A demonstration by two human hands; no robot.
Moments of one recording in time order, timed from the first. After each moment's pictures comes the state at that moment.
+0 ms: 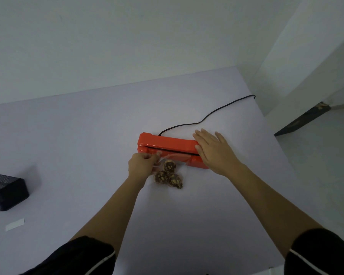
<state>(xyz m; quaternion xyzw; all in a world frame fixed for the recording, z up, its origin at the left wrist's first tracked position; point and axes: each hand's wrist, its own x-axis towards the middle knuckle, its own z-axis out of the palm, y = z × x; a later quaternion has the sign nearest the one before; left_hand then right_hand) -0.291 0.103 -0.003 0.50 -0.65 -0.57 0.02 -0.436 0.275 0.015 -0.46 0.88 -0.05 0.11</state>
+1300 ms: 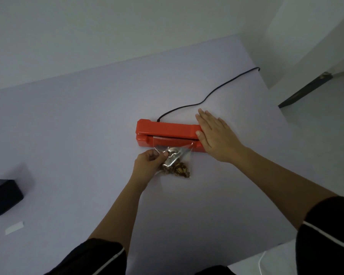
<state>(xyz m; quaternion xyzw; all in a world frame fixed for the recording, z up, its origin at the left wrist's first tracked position) -0.273 0.108 -0.041 0.40 -0.64 -0.65 -0.03 -0.434 0.269 0.007 -0.42 0.89 -0.06 0.18</state>
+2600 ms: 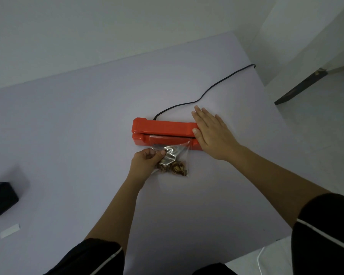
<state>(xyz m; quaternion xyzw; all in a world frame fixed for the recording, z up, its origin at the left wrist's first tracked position) -0.279 0.111 -0.044 0.41 -0.63 -0.66 -0.04 -0.437 0.275 0.004 -0.41 0.89 -0.07 0.18</state>
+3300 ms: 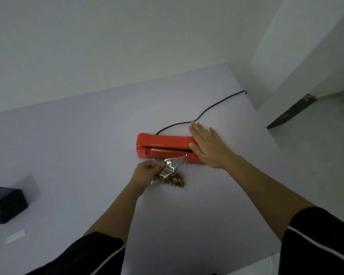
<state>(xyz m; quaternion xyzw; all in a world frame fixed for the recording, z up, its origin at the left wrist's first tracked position) -0.283 0.109 -0.035 0.41 -0.63 -0.66 -0.06 -0.443 0.275 0.031 -0.45 0.87 -0.08 0.20</state>
